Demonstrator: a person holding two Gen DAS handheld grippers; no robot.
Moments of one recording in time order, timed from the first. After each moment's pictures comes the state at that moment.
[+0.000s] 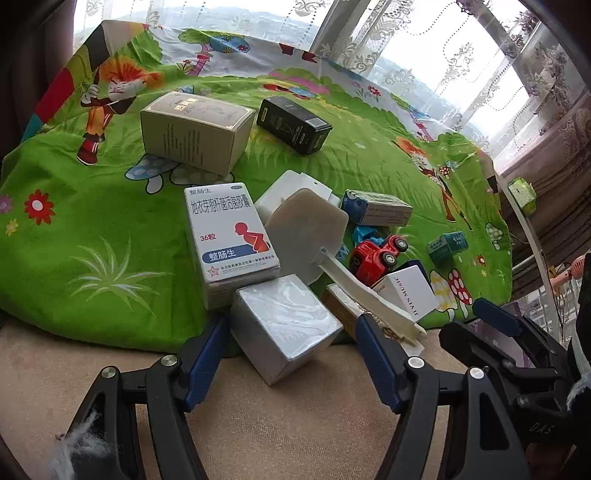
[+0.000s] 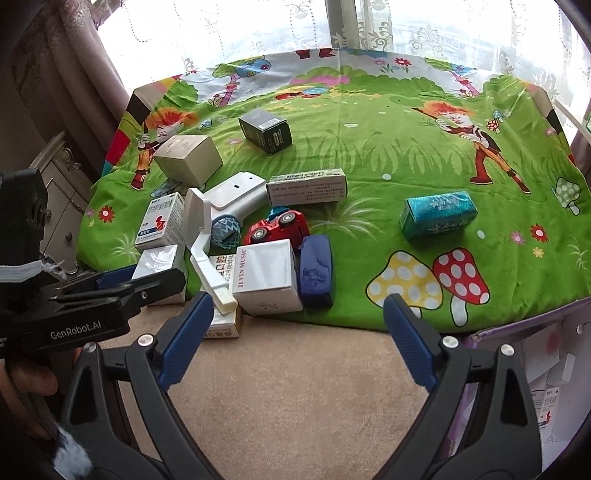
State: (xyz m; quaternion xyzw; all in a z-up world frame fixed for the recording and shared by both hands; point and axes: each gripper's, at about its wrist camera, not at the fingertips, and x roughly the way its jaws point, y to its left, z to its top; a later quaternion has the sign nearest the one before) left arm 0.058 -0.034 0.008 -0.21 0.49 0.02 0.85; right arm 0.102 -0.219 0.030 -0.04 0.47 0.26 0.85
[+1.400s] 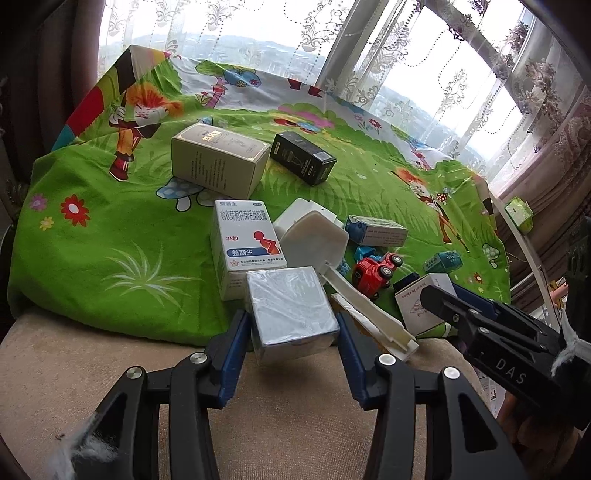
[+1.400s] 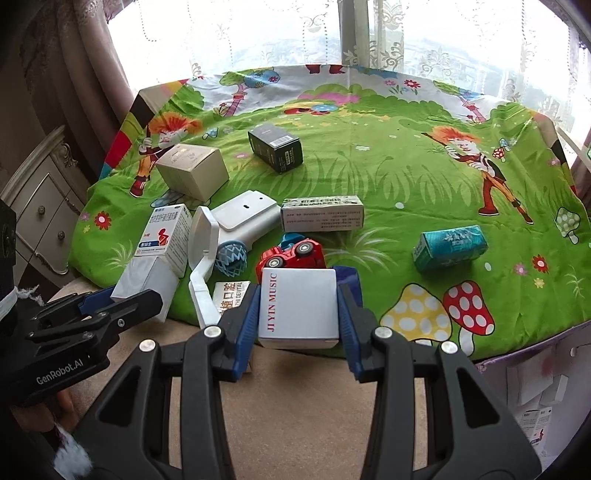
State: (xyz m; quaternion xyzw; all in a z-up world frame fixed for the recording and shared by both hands) left arm 0.025 -0.032 0.028 -0.20 0.42 0.05 0.88; right arm 0.103 -0.198 0.036 -0.06 0.43 0.26 0.86
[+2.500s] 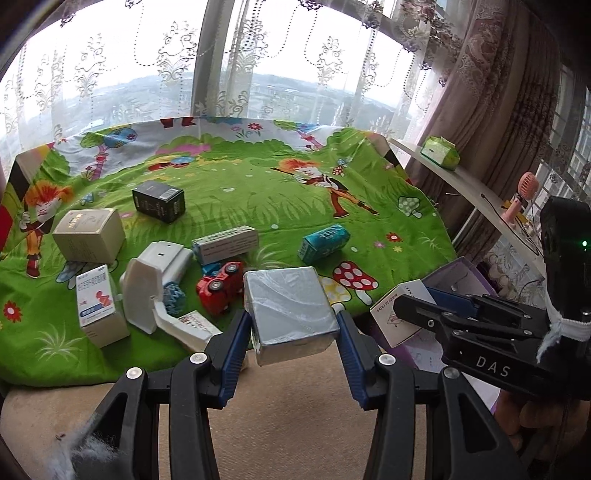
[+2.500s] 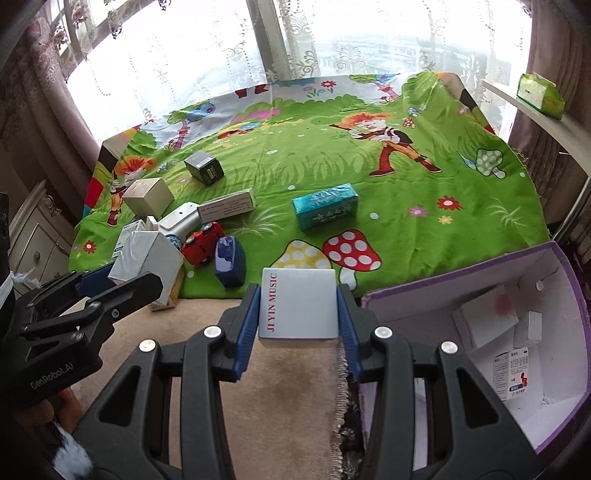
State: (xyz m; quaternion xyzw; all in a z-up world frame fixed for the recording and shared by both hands) left arm 0.038 -0.159 0.070 -0.07 0.39 -0.10 0.91; right arm 0.077 -0.324 0.051 0.02 0.43 0.19 0.88
